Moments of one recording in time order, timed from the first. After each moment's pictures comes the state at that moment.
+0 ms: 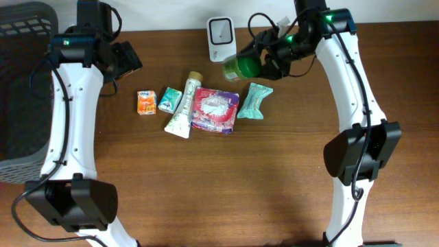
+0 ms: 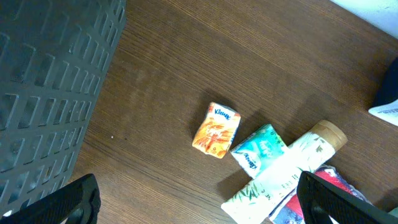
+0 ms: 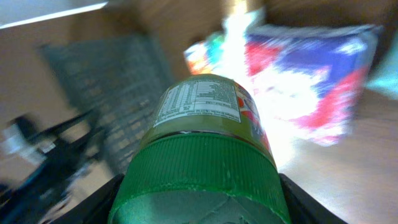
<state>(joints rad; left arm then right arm) -0.01 1.90 2.03 -1.25 -0.19 -0.49 0.13 2.23 2.32 -1.31 -0.90 0.66</state>
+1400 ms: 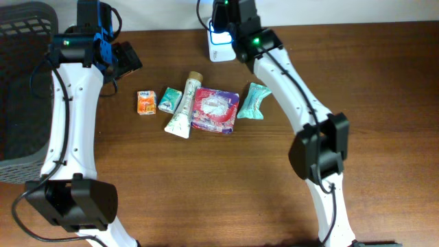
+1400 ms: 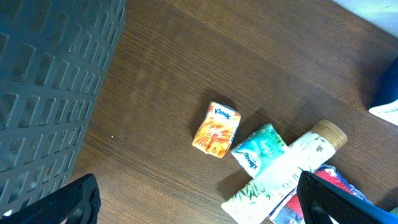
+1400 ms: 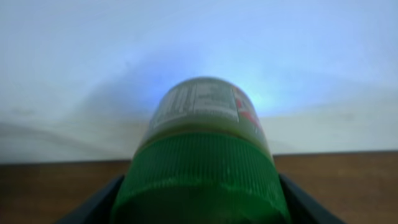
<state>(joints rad) -0.01 1.90 2.03 -1.25 -0.19 -0.49 0.41 2.38 2.30 -0.34 0.19 0.35</state>
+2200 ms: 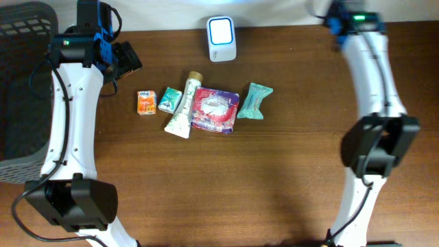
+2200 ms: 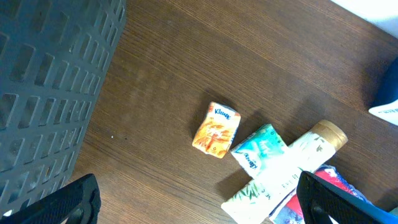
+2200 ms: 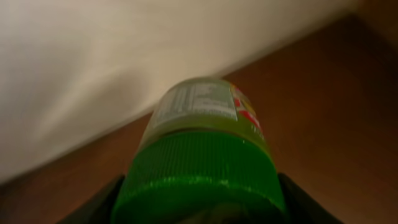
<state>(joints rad) -0.01 1.90 2.03 -1.25 -0.19 -0.49 -0.09 2.28 2.29 -0.78 0.33 0.34</state>
